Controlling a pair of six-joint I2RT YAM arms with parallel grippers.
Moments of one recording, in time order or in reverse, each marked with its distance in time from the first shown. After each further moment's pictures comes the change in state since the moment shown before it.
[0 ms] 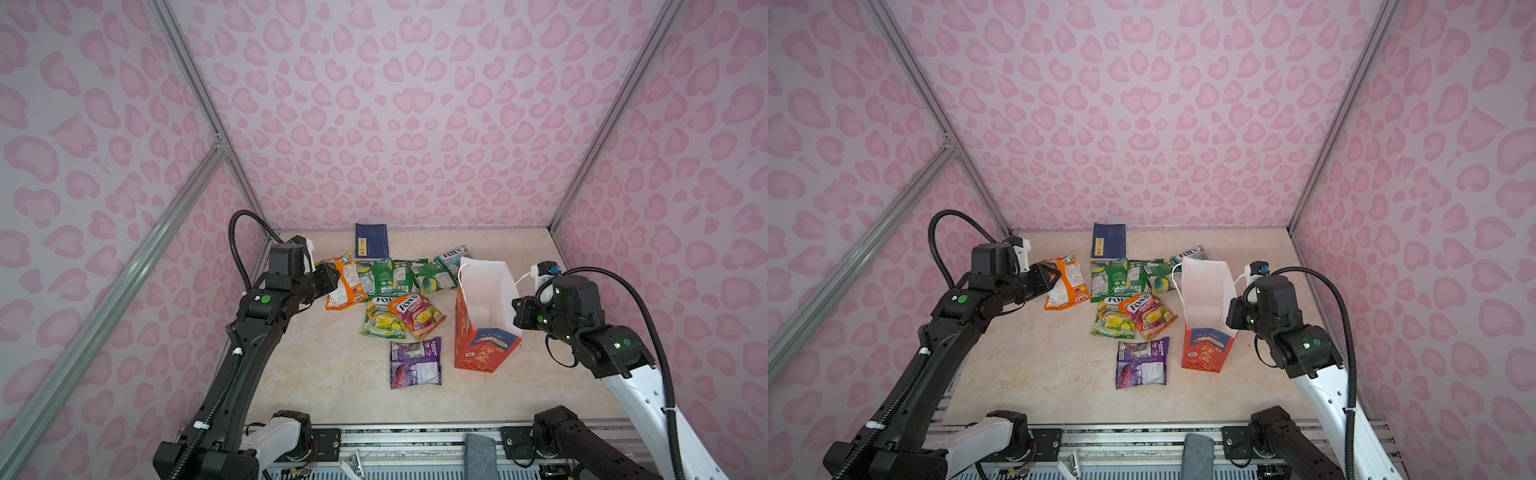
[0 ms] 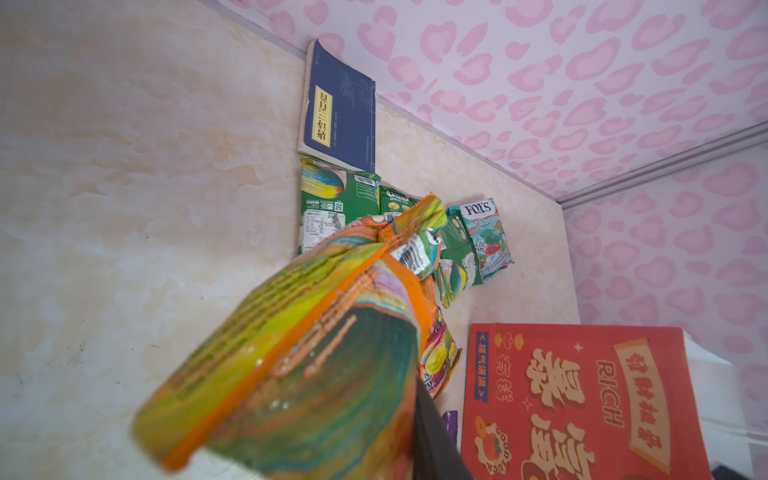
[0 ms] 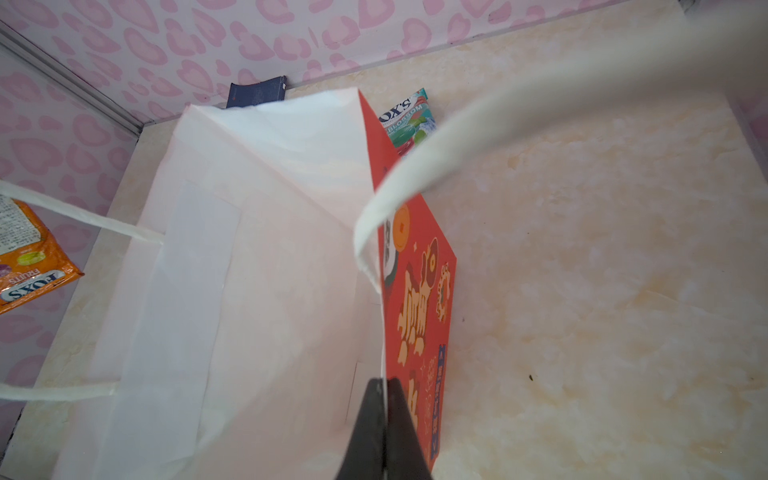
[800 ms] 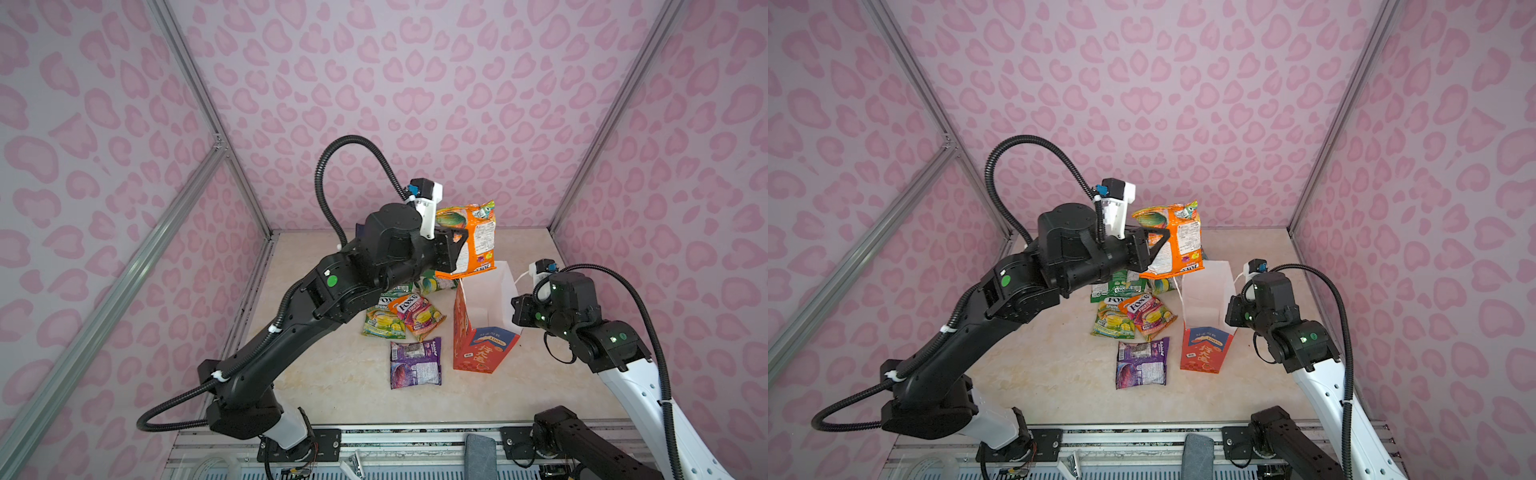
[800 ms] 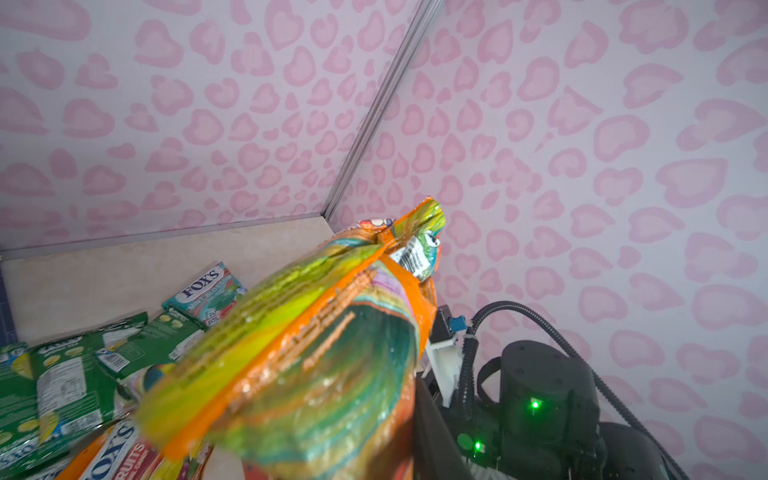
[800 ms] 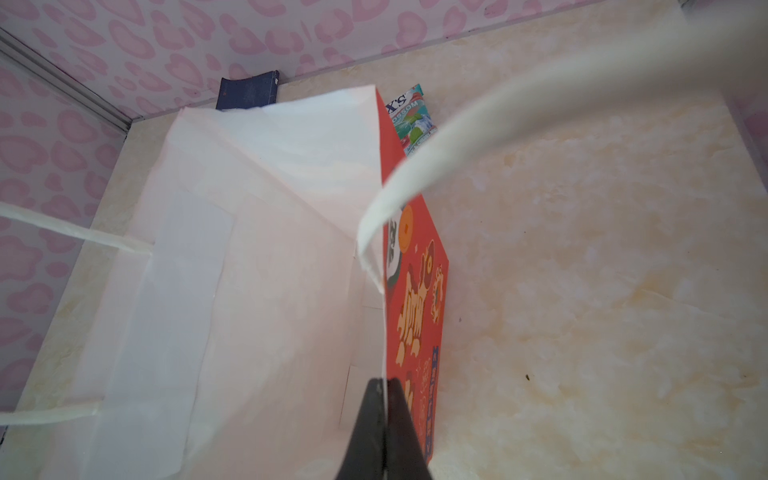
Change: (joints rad) left arm -0.861 0.482 0.922 0.014 -0.414 -0.011; right arm 0.000 0.037 0.023 -0.005 0.011 0.000
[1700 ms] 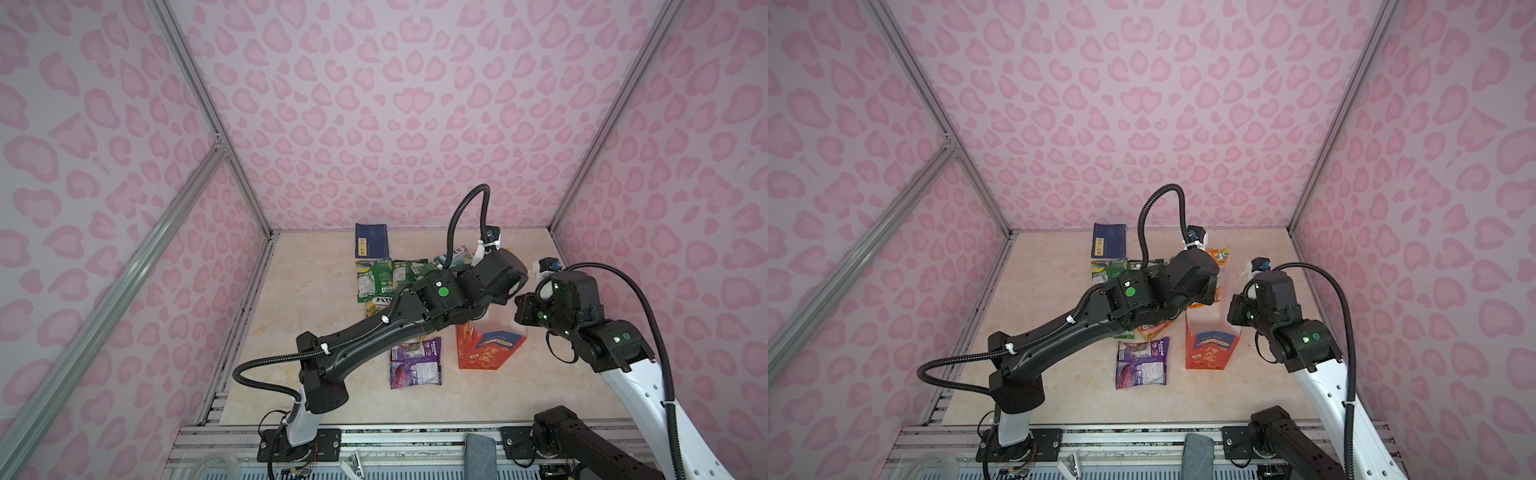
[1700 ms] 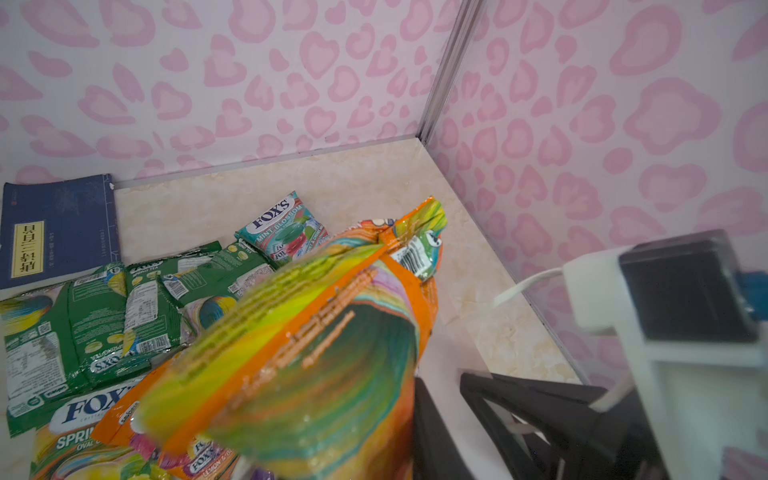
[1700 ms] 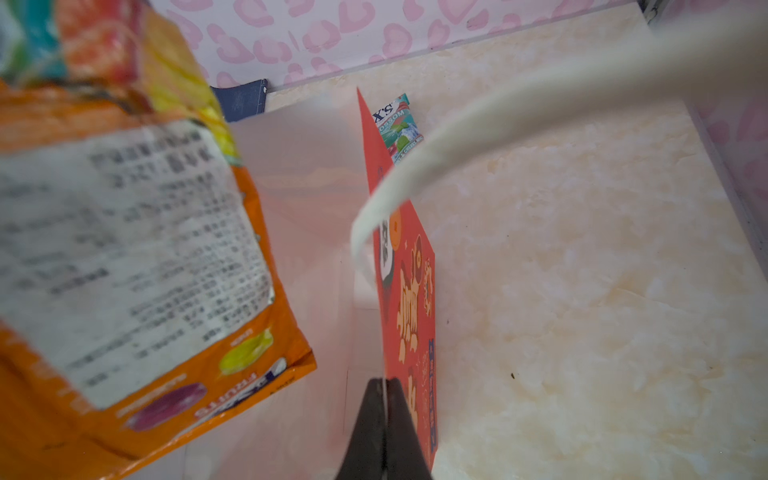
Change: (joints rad) left arm -0.156 0.372 0.159 -0.209 -0.352 -0.044; right arm 0.001 -0.001 0.023 -0.022 0.043 0.000
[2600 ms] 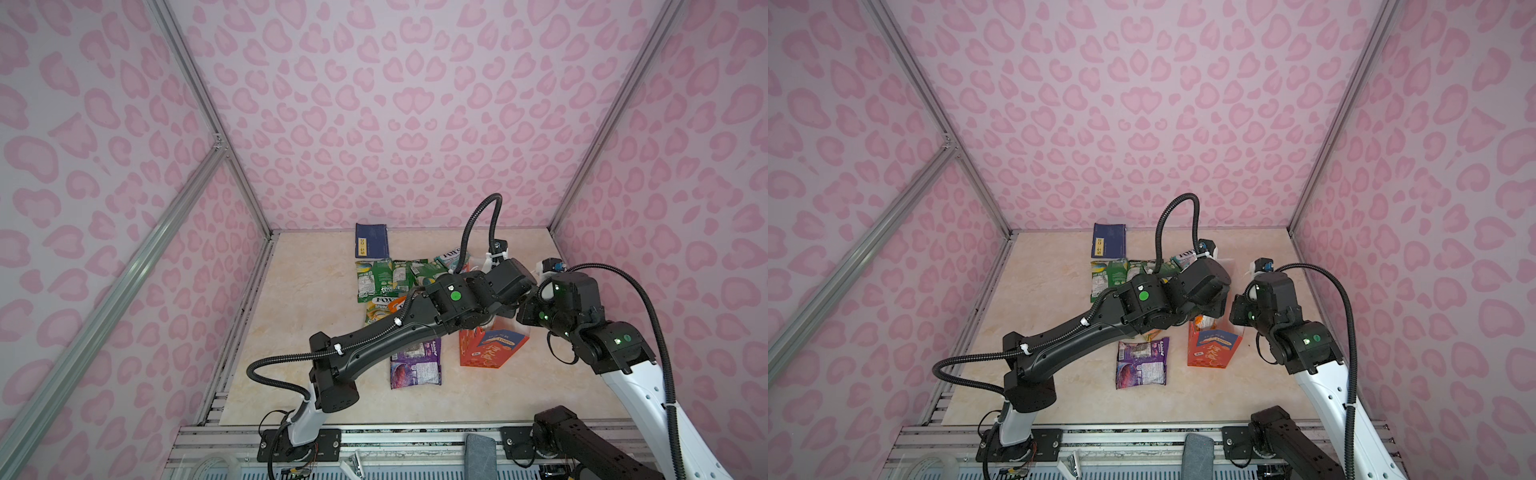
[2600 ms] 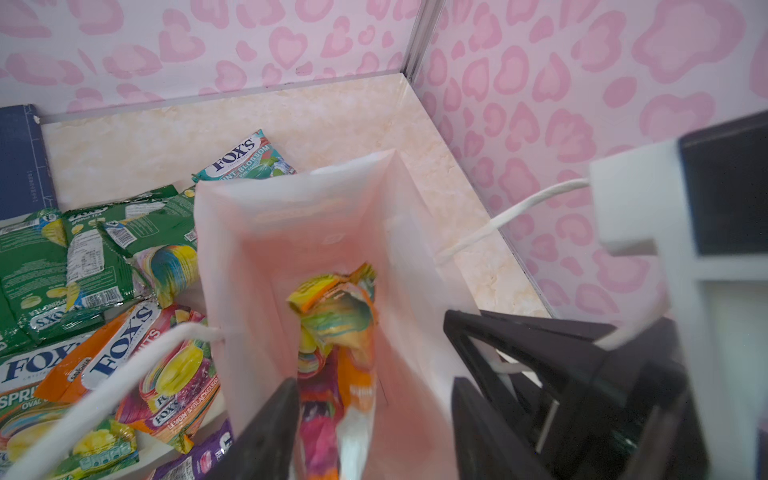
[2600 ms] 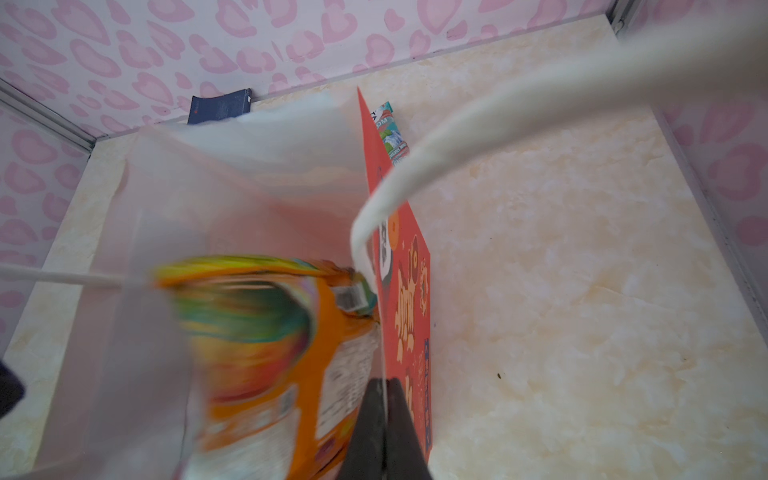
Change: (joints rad) left arm -0.021 0.065 0.088 -0.096 0.112 -0.069; right arm 0.001 -0.009 -0.007 0.002 0.050 0.007
